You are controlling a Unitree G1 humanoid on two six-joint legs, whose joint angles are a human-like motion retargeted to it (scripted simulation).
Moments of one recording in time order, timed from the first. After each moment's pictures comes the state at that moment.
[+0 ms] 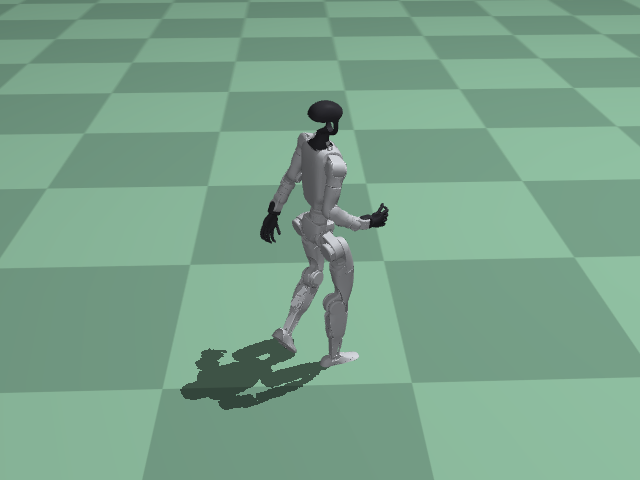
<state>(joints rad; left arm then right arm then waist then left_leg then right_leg) 0.32 0.18 0.45 1.69 0.35 0.05 -0.27 0.22 -0.19 0.17 0.35 0.07 -0.43 0.19 -0.20 -0.03 -0.07 -0.21 -0.04 0.27 0.87 0.23 -0.06 -0.12 -0.14 -0.17 0.08 -0.04 0.07</state>
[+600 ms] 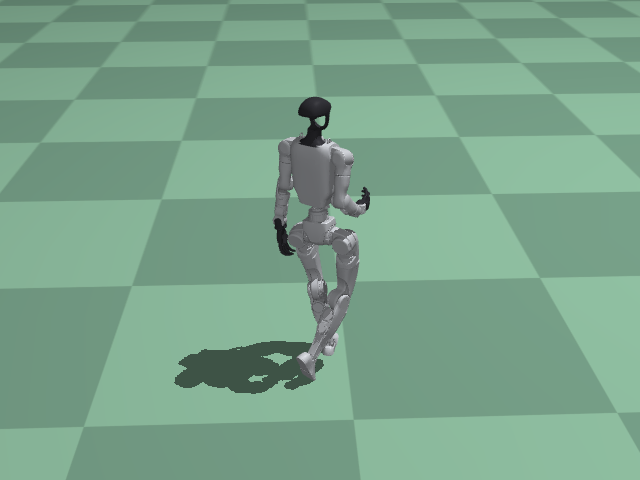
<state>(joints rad) 0.08 0.13 0.43 1.67 0.24 -0.05 -0.24 0.30 -0.09 0.17 0.33 0.05 -0.47 0.18 -0.12 0.09 -0.07 -0.22 -0.02 0.32 0.19 -0.12 0.26 -0.04 0.09 -0.29 0.68 0.46 0.01</state>
